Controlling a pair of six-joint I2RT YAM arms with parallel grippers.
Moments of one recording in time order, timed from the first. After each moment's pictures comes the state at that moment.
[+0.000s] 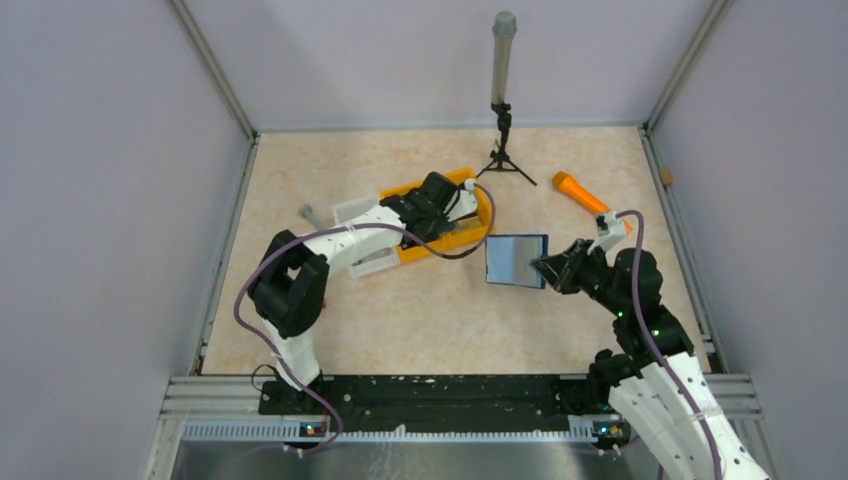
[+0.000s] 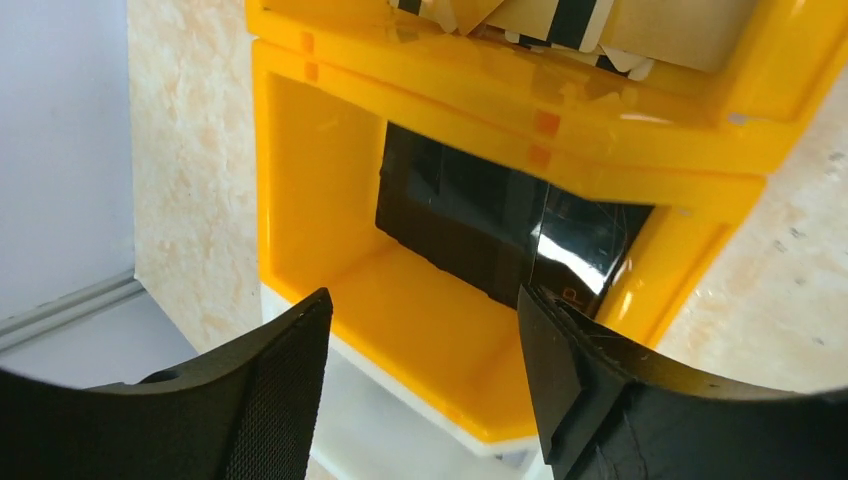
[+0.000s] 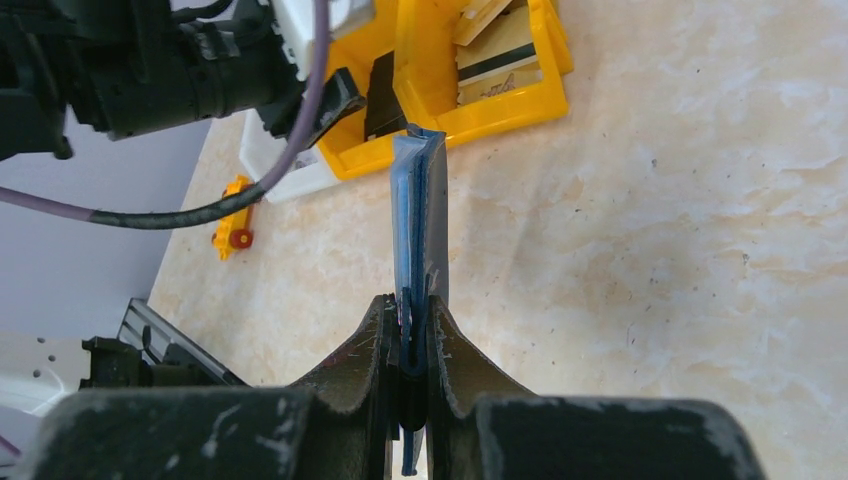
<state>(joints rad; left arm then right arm) -0.72 1.86 1.37 -0.42 -0.40 0.57 0.29 0.49 0.53 -0.35 -0.30 0.56</state>
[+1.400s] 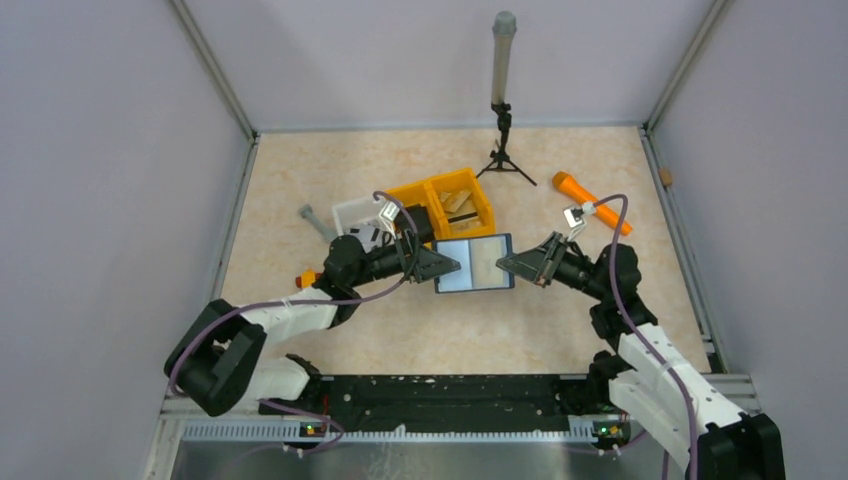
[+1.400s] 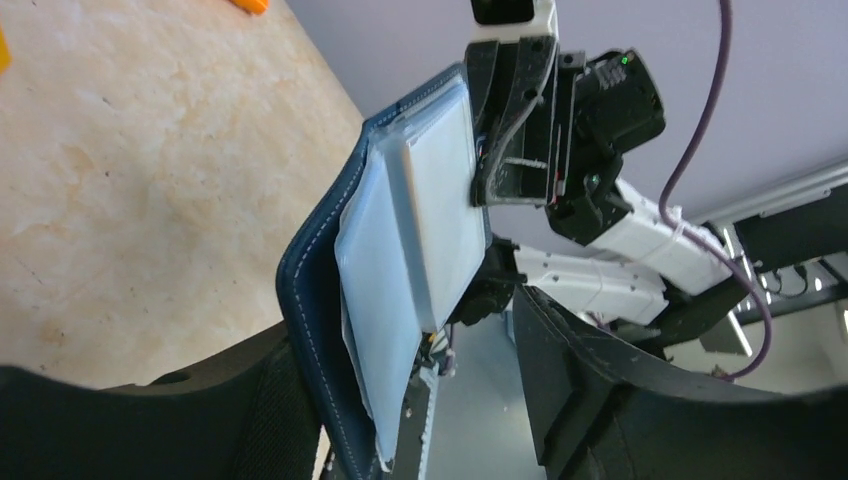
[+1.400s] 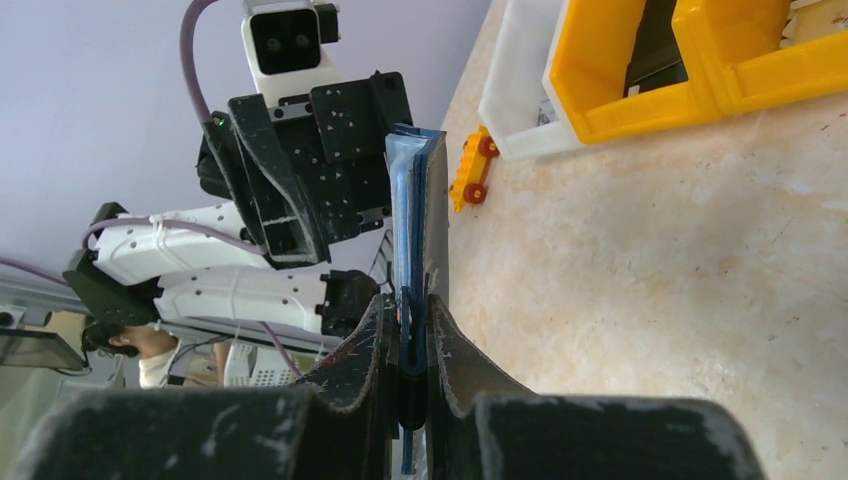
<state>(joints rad) -0.60 1.28 0.45 0.94 0.66 -1.06 0.29 0.74 0.33 0.39 -0.73 1.04</state>
